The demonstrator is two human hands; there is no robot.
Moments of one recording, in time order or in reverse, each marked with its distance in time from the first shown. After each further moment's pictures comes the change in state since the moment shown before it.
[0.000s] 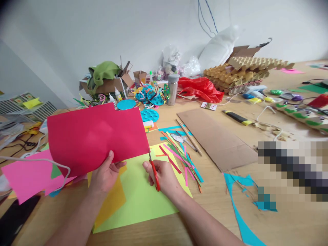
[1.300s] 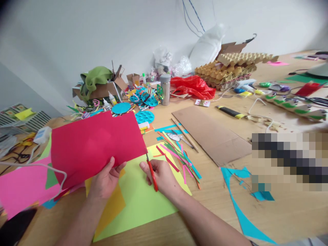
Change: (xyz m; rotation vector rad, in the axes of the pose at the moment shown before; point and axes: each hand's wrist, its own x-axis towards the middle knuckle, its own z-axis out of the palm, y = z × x) left_hand 0.000 -0.006 0.000 -0.026 -0.036 -0.094; right_hand 0.005 0.010 -0.001 0.057 0.006 -0.063
